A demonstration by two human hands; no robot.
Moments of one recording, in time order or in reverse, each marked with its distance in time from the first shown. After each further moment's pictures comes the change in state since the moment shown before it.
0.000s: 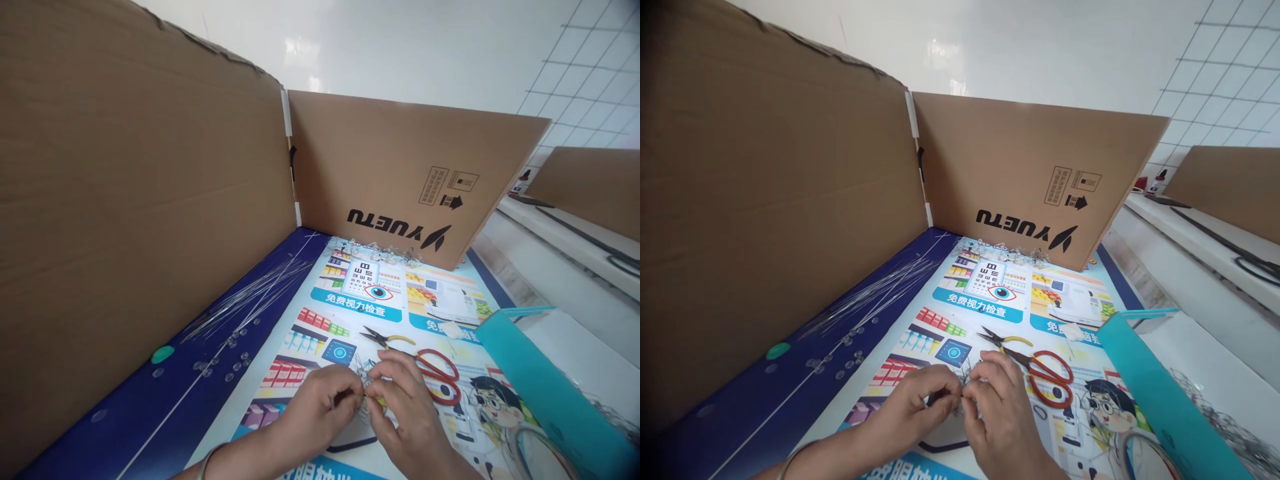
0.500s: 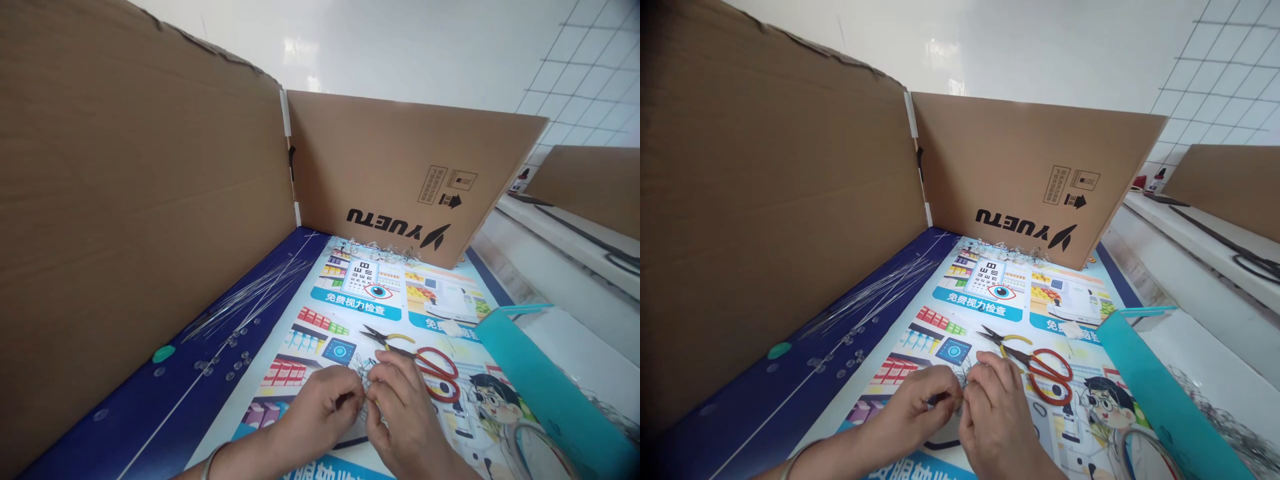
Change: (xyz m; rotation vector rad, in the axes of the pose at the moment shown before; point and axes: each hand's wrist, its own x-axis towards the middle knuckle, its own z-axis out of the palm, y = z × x) left_hand -0.001 0.002 0.003 0.023 -0.008 0.051; right_hand 0.005 -0.011 0.000 -0.175 0.032 -0.049
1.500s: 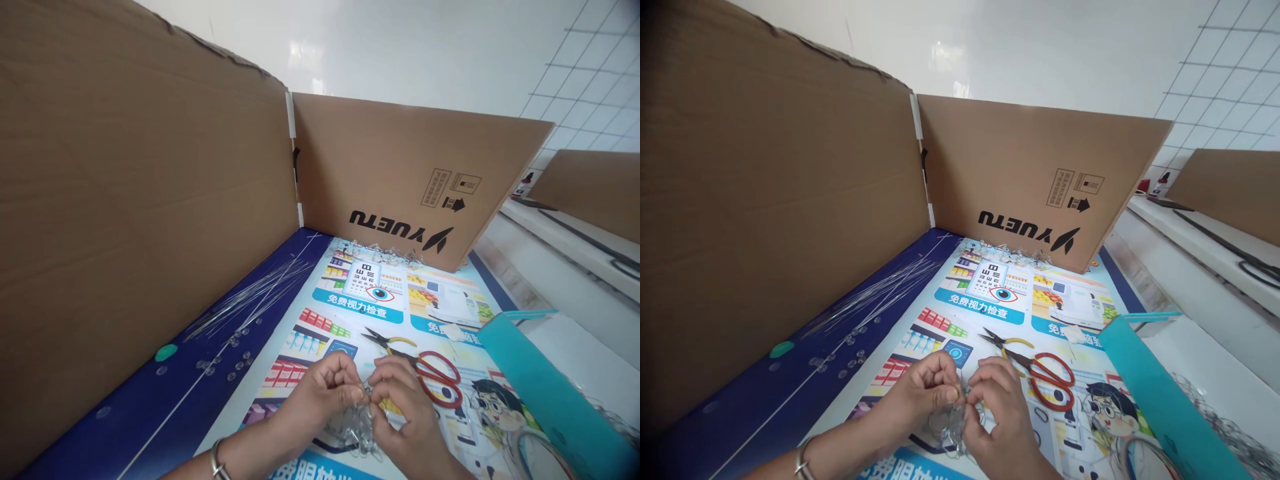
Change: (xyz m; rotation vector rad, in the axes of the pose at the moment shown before) left_hand 0.003 -0.009 0.003 -0.875 0.070 -0.332; right_hand -0.008 0.008 0.009 0.352 0.052 0.169
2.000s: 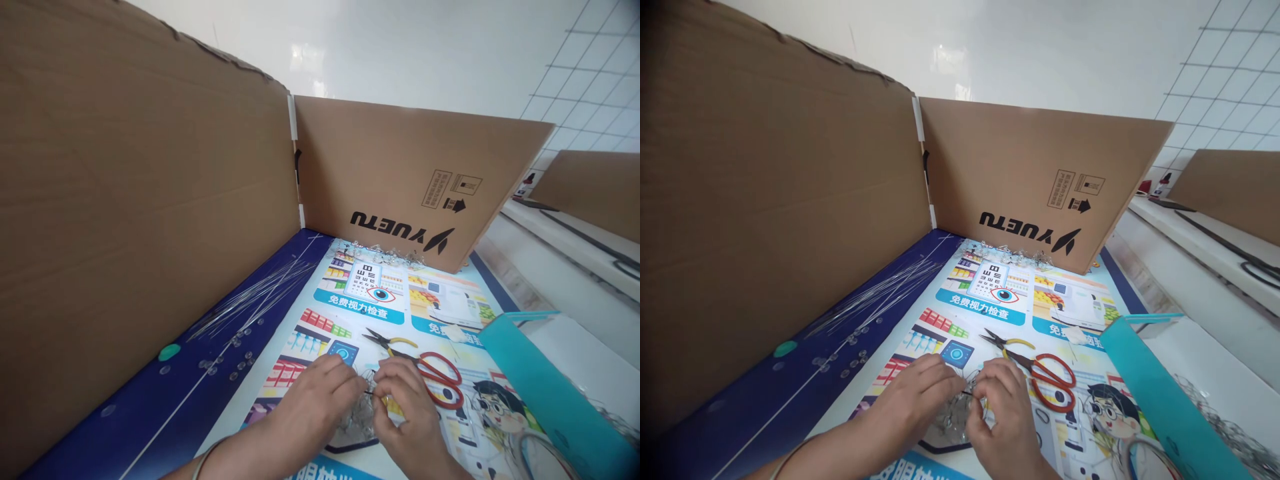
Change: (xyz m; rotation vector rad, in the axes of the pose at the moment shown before) left_hand -0.009 0.013 -0.012 1.455 -0.150 0.636; right_hand -0.006 0.007 0.004 -0.101 0.055 0.002
